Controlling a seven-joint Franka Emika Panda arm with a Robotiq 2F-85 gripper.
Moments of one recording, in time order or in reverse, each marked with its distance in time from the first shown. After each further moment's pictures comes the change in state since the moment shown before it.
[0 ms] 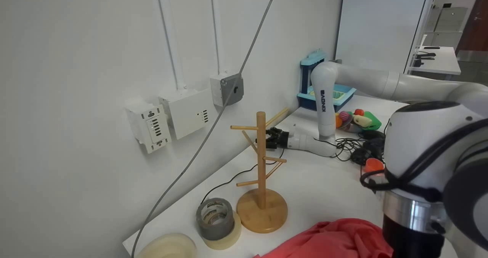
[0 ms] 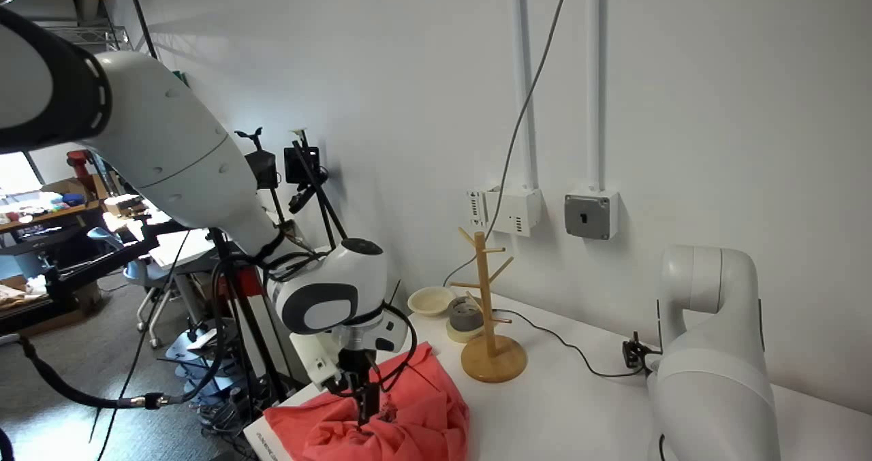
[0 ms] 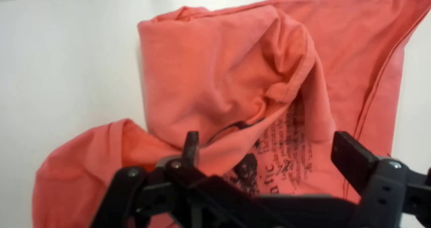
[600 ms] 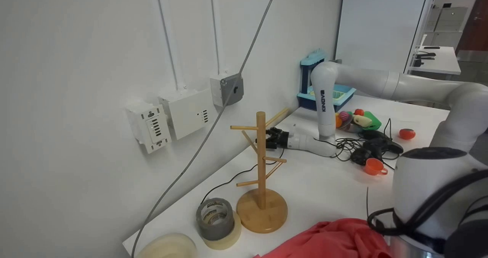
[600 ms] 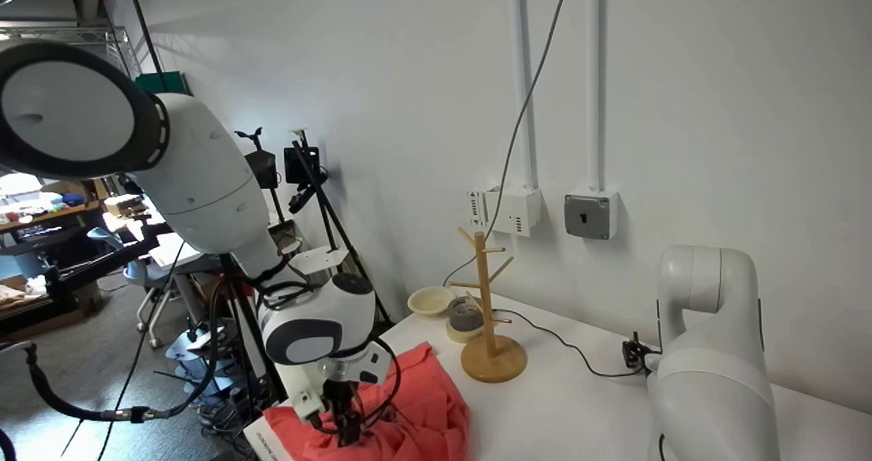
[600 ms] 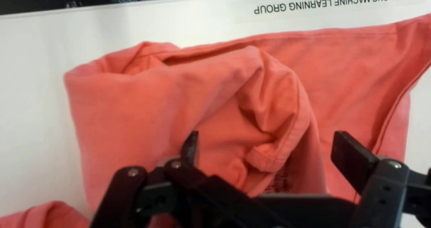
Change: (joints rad) arm 0.016 0.126 0.061 -0.030 0.149 0.109 -0.120
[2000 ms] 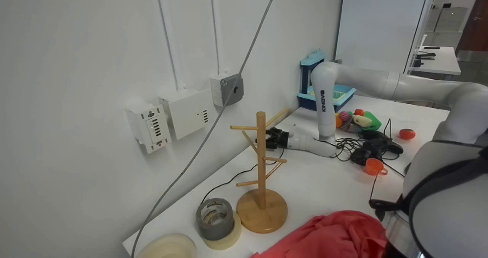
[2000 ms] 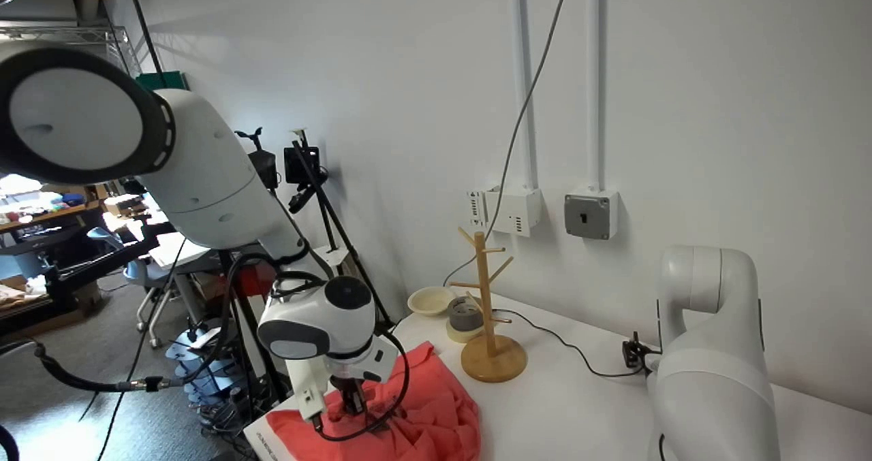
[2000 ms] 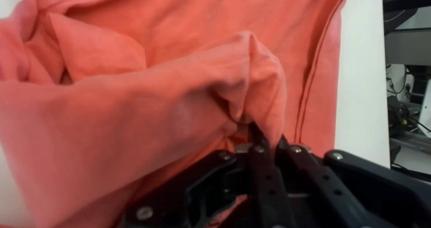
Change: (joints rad) arm -0.118 0.018 0.150 0.019 0.473 0.174 -0.345
